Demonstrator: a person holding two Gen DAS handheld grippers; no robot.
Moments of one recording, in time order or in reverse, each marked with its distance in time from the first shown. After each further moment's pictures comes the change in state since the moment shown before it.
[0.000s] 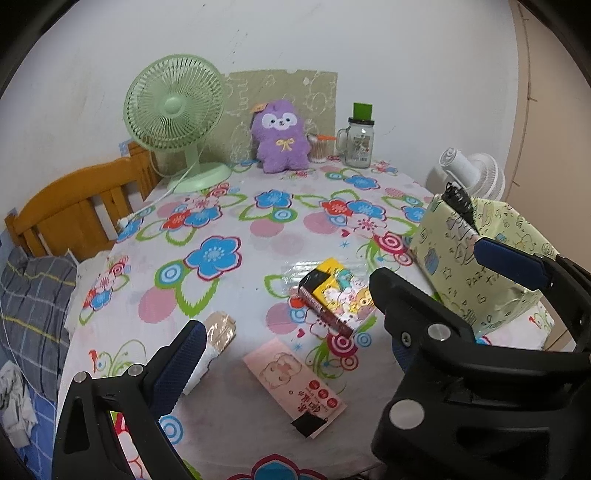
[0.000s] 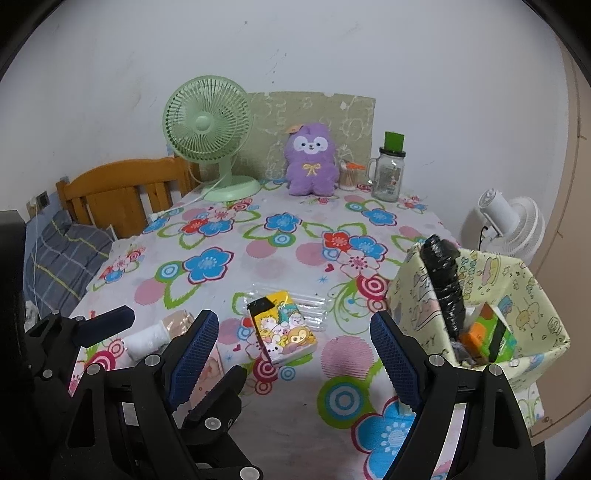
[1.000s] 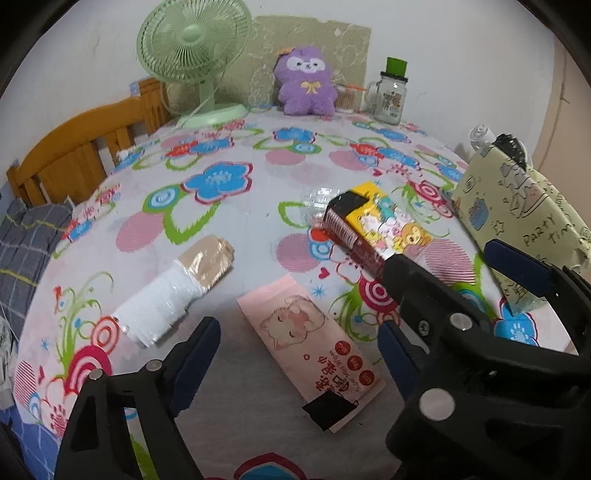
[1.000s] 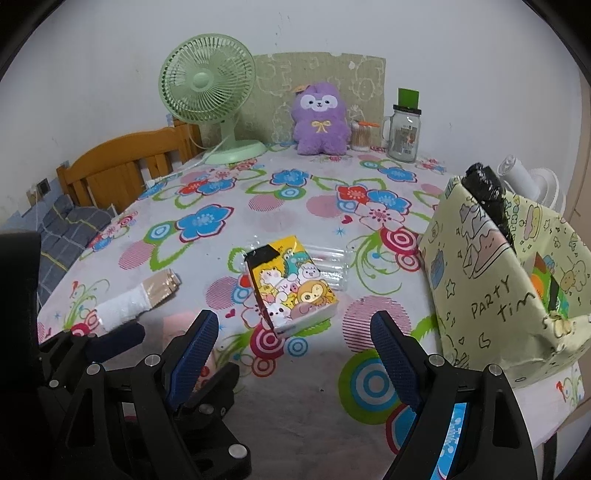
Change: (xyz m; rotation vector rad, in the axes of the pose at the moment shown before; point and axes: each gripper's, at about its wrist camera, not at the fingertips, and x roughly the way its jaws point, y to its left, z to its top) left arm 0.057 0.011 -0.041 -0.101 0.147 0.023; right arm 0.057 -0.001 -0.041 0.017 0.085 0.040
